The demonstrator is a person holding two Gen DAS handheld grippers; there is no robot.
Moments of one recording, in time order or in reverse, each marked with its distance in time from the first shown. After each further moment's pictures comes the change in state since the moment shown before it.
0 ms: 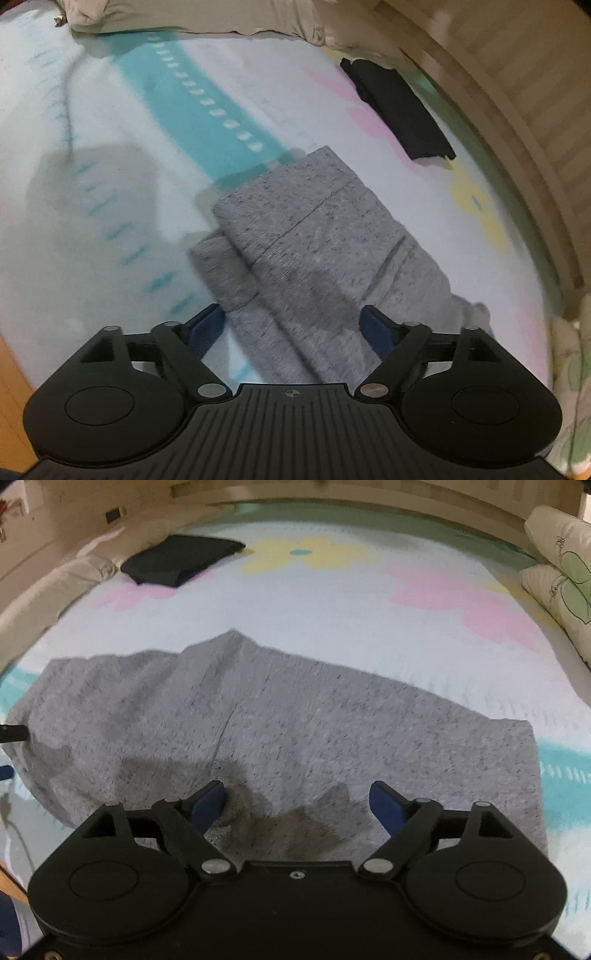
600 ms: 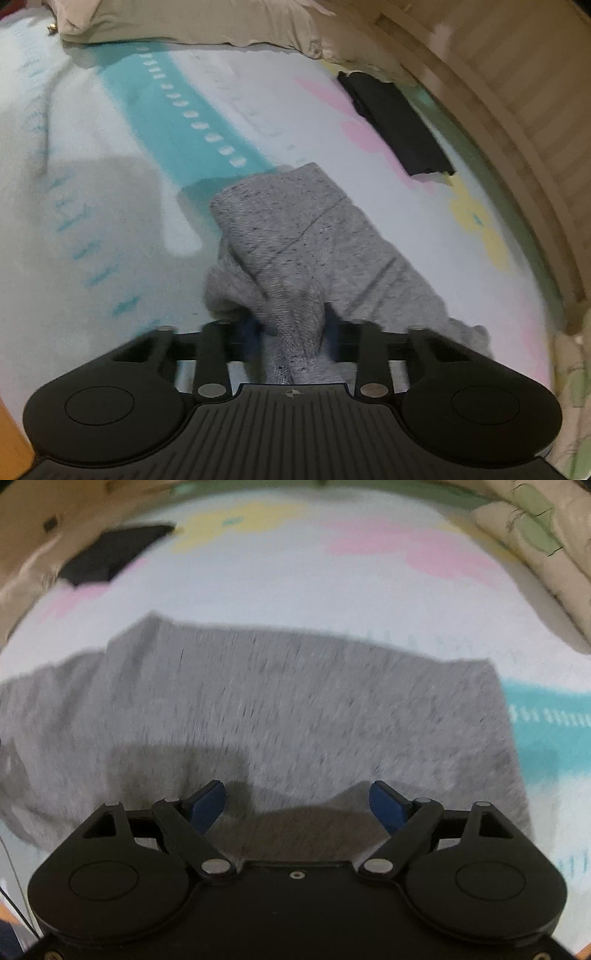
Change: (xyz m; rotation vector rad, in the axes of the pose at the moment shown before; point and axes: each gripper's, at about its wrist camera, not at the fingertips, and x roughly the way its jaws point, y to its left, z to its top) left arm 0.012 -0.013 0.004 -0.012 -0.054 -0.012; right arm 0.029 -0.038 -0.005 0.140 0.136 -0.069
